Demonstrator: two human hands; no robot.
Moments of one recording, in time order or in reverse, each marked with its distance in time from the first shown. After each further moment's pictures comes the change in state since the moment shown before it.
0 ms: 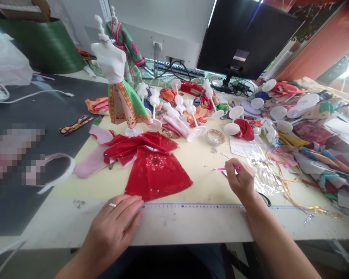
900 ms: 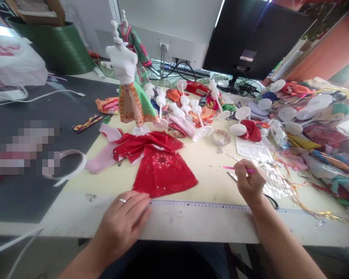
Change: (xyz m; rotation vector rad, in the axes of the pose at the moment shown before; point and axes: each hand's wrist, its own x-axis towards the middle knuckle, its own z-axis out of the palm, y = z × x) left_hand 0.001 0.002 -0.002 0.004 0.018 -0.014; right_hand -0.004 -0.003 -0.002 0.155 0.082 0.089
